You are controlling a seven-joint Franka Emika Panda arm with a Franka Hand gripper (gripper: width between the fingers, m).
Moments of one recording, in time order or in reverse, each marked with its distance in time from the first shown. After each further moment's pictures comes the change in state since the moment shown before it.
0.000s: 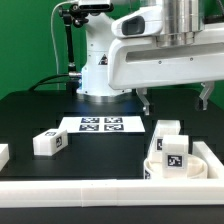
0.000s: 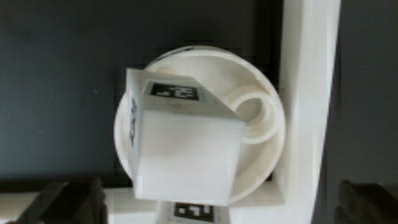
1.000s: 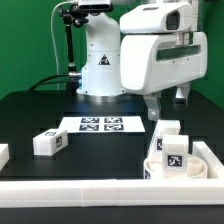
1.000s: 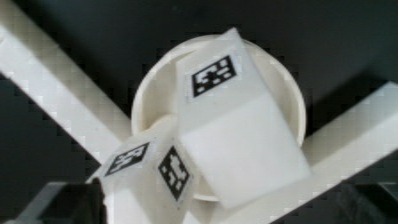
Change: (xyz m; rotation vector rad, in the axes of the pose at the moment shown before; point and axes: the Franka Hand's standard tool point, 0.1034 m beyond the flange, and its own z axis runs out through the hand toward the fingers) arm 0.002 0.014 0.002 -0.071 -0.005 -0.876
